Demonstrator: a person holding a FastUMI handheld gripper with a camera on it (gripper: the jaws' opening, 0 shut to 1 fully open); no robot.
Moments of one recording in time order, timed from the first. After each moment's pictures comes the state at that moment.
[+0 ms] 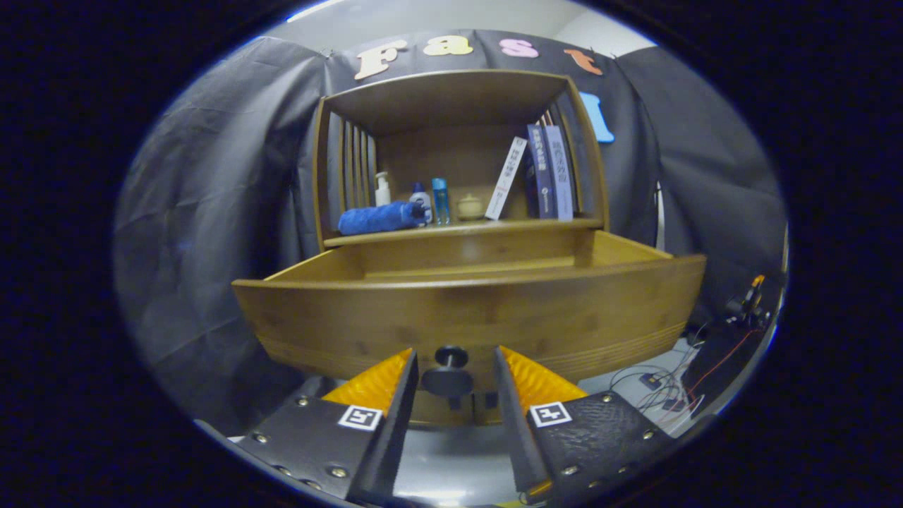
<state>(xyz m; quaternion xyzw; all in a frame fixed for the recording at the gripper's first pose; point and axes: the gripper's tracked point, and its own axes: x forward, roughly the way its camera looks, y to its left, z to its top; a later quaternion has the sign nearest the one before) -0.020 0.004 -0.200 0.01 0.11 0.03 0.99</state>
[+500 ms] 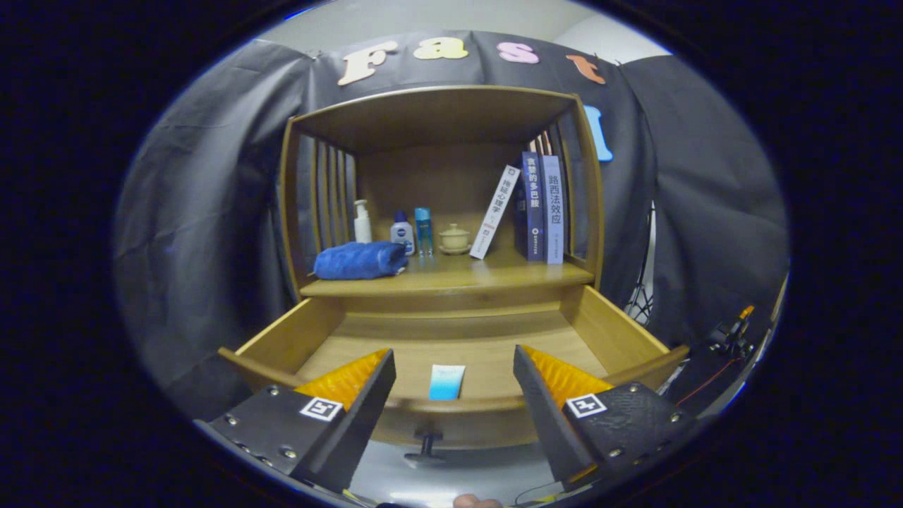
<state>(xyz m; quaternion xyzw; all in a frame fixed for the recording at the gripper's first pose) 0.050 -0.011 -0.115 0.02 0.12 0.01 0.99</state>
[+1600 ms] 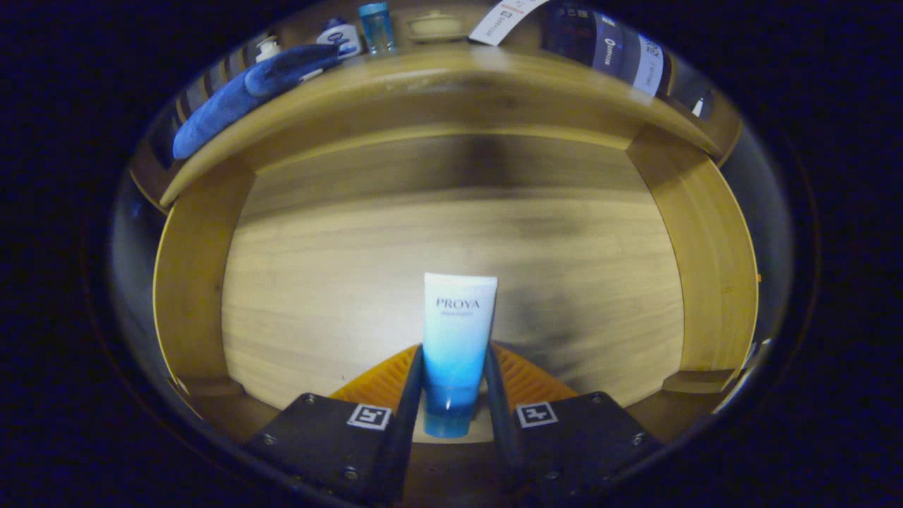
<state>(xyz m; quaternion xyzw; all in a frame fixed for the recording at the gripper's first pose) 0.116 0.008 -0.272 -0.01 0.57 -0.02 0.82</state>
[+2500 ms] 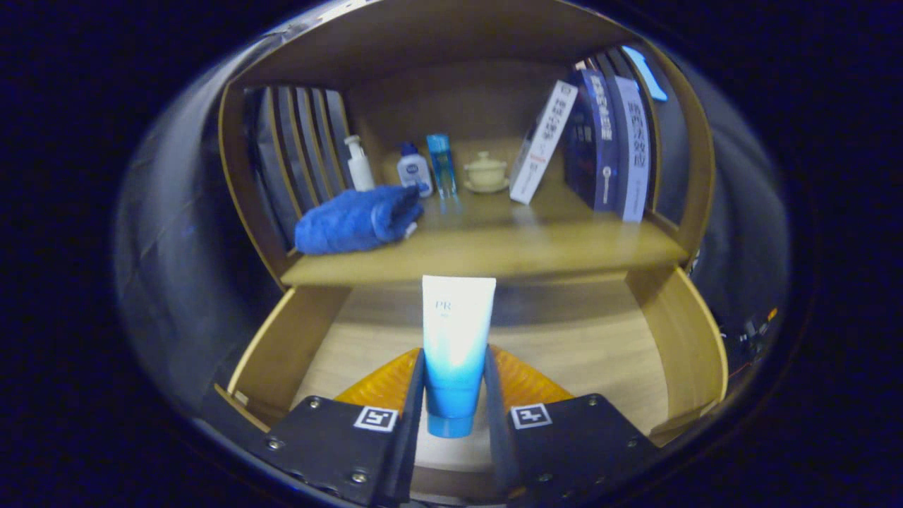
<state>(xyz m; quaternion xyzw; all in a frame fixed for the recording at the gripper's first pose) 0.158 0.038 -0.130 0.03 0.27 0.09 0.96</state>
